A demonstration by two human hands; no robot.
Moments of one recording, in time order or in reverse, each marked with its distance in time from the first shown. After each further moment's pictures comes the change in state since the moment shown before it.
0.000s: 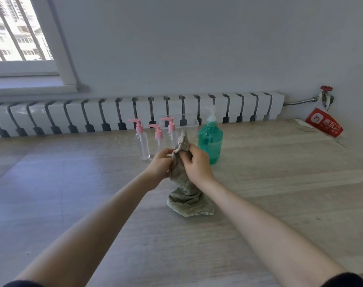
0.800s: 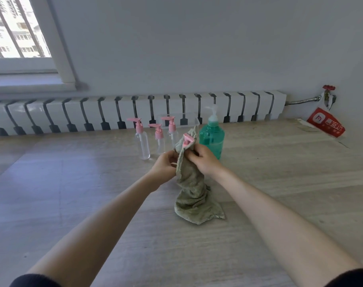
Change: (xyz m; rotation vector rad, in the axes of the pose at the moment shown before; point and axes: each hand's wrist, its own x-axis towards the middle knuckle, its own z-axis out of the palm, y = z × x) left_hand 0.006 -0.008 0.007 0.222 -0.019 0.161; right_hand 0.021 0.008 -0.027 0.210 -0.383 0.139
